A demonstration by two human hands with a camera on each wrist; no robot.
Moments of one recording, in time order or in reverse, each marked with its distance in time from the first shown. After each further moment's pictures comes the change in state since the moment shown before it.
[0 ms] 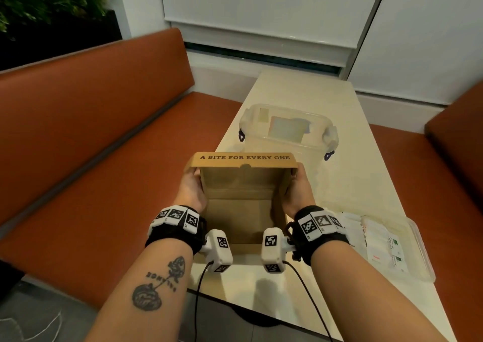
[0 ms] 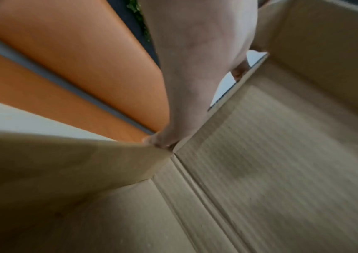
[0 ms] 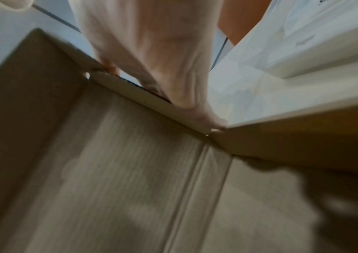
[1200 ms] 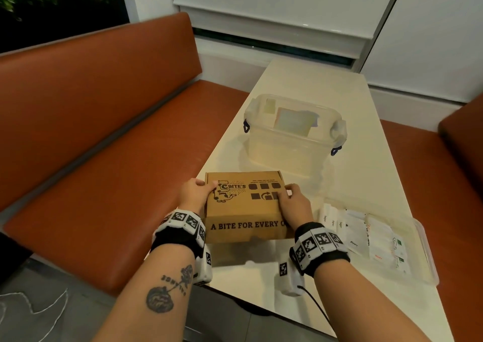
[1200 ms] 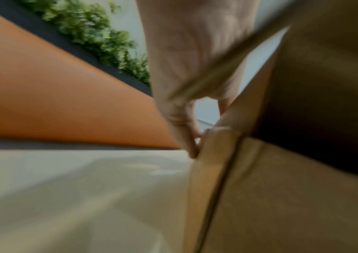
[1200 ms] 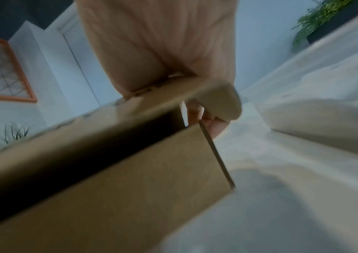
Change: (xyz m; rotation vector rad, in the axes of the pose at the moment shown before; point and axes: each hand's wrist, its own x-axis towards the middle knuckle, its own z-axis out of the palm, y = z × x) left_hand 0.021 -0.035 -0.031 0.945 0.253 0.165; right_hand 0.015 0.037 -0.049 -1.281 0.264 -0.110
